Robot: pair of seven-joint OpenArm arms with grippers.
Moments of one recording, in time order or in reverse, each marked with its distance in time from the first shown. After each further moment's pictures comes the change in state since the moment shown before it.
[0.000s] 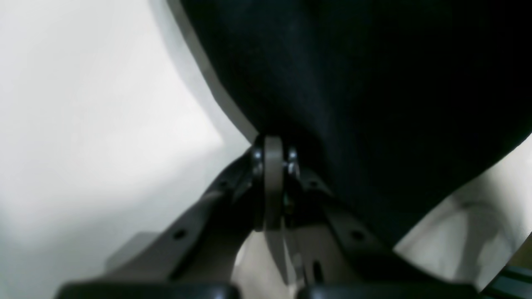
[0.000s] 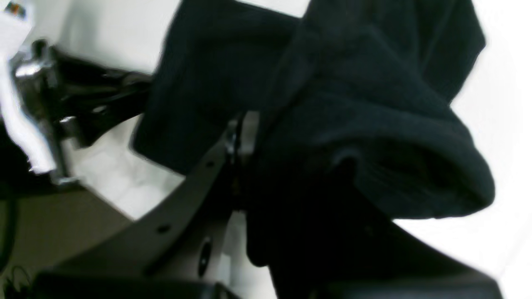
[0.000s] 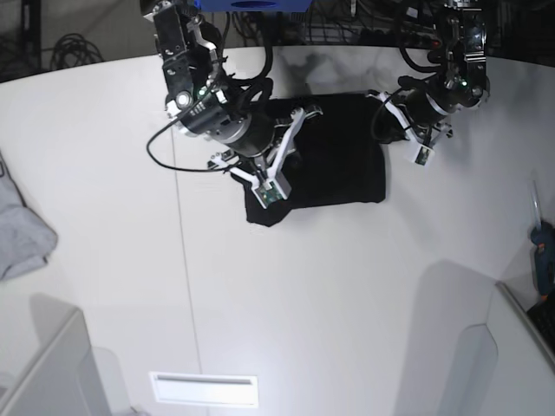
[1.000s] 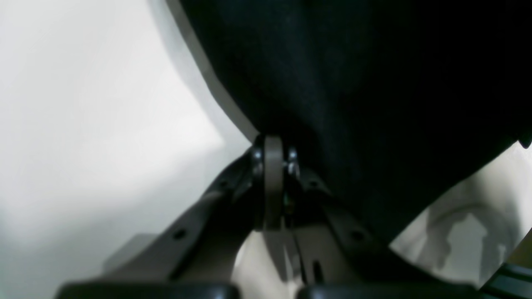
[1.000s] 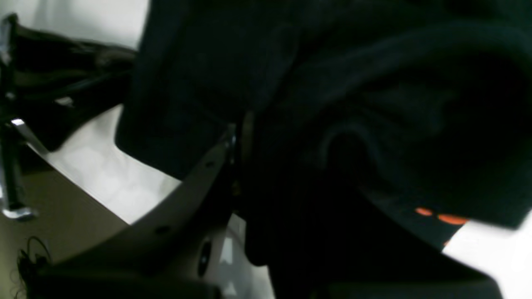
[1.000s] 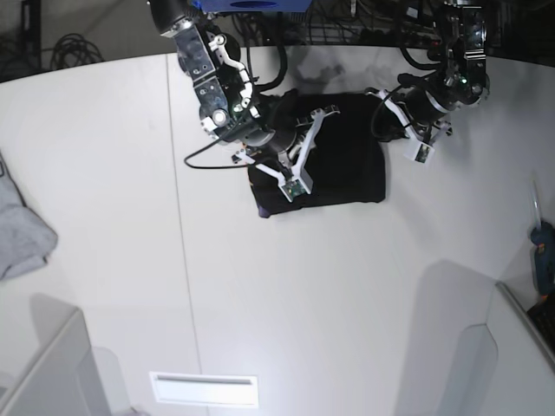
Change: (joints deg) left arm 0.8 0.0 0.0 0.2 0.0 0.0 -0.6; right arm 3.8 -0.6 -3.1 -14.3 0.3 -3.4 2.6
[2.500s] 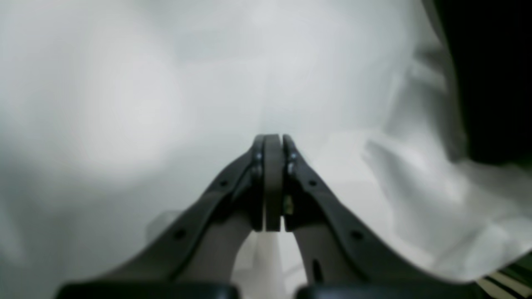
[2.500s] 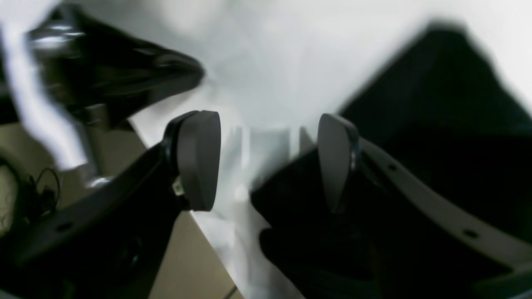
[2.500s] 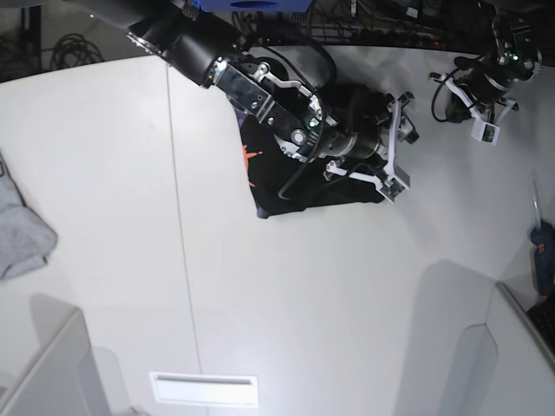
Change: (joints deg) left arm 9.1 -5.5 -17.4 3.3 0.0 -0.5 1.0; right arm 17.7 0.6 -25.9 -6.3 16.1 -9.8 7.7
